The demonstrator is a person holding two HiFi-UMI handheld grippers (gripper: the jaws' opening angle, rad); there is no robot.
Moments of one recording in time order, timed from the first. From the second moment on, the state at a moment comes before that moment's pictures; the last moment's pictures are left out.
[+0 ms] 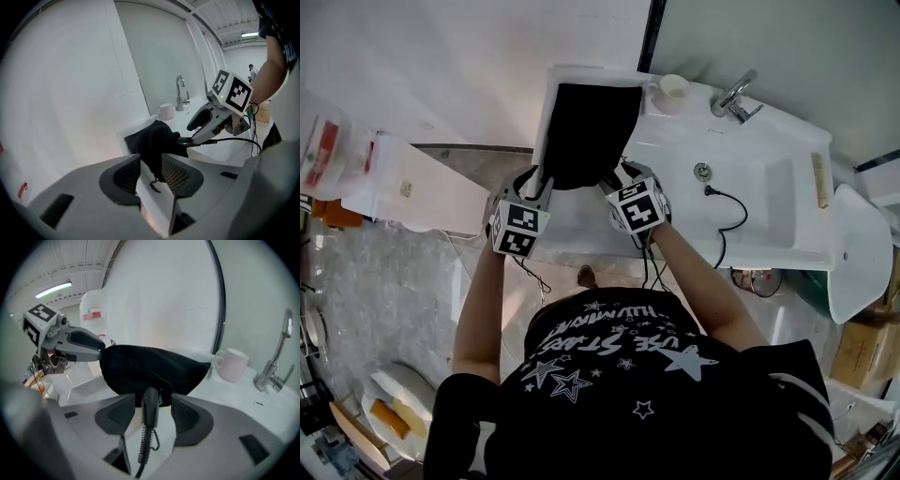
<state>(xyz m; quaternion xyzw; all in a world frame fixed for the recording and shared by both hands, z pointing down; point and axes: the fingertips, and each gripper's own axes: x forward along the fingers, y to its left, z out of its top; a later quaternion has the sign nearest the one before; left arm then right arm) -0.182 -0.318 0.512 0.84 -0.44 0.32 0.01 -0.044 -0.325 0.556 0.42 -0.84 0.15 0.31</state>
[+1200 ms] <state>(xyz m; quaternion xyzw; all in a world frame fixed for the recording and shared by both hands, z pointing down) -0.124 -0.152 0.475 0.74 -0.63 0.21 0.08 0.062 -0.215 0.478 0.39 -0.90 0.14 0.17</state>
